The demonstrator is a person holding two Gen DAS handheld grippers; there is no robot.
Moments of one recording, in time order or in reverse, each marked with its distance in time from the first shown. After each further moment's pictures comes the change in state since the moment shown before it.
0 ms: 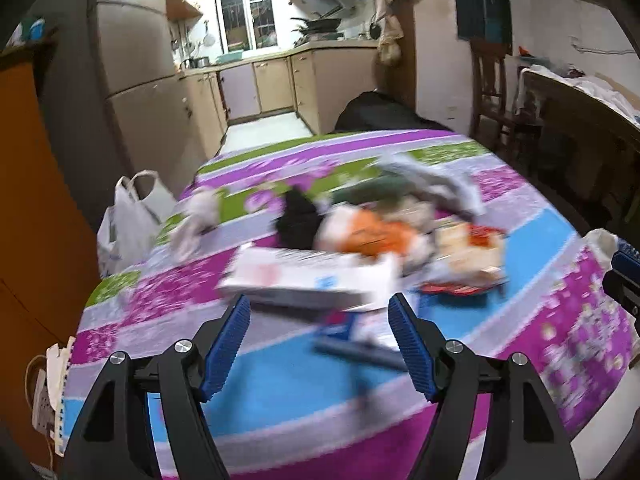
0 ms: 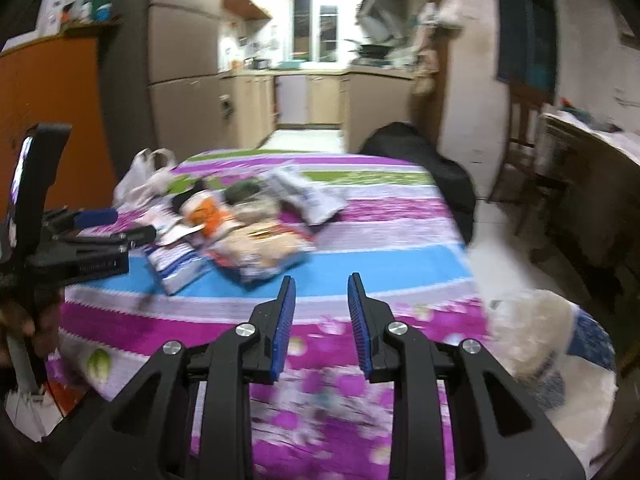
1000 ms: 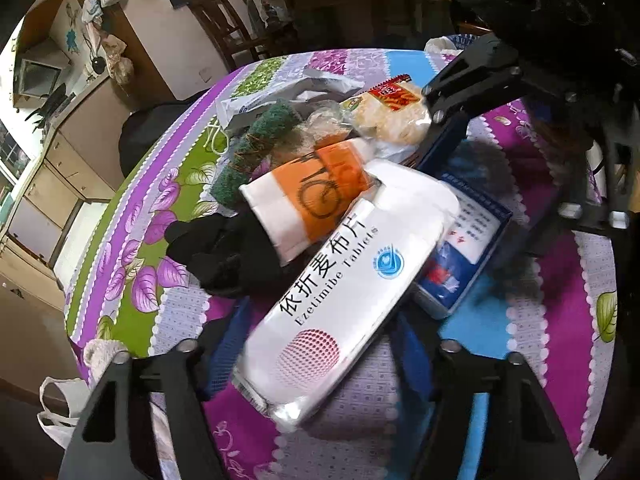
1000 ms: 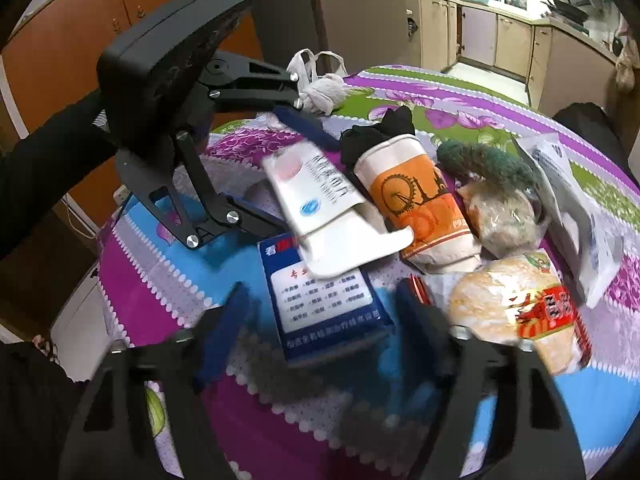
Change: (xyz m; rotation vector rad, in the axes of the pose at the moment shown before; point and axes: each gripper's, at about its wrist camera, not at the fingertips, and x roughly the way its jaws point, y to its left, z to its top) left arm 0.092 0.047 0.020 0.882 0.075 -0.558; right arm 0.130 0.096 0.048 -0.293 0.304 0.527
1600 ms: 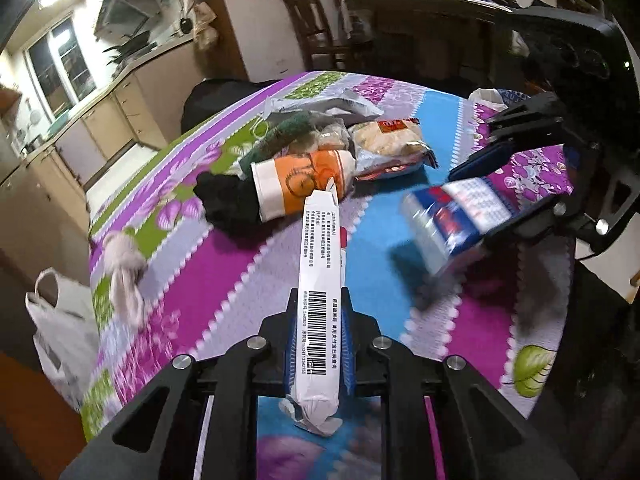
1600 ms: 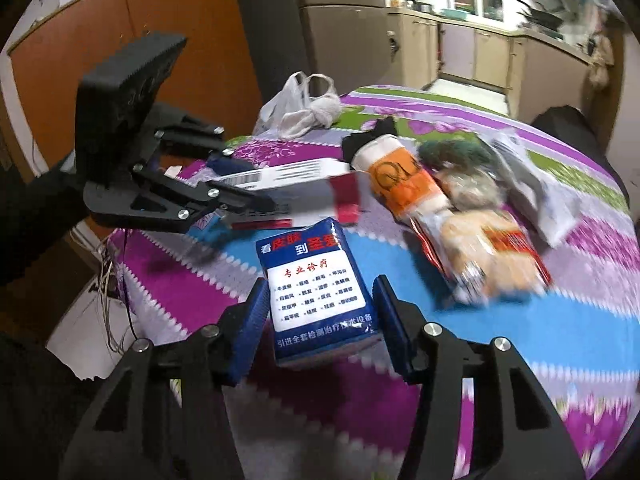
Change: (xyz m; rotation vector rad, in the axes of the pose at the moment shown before) left arm -0.054 -0.060 -0.017 -0.324 -0.038 0.131; right arm -0.053 0.022 -0.044 0.077 -0.084 -0.051
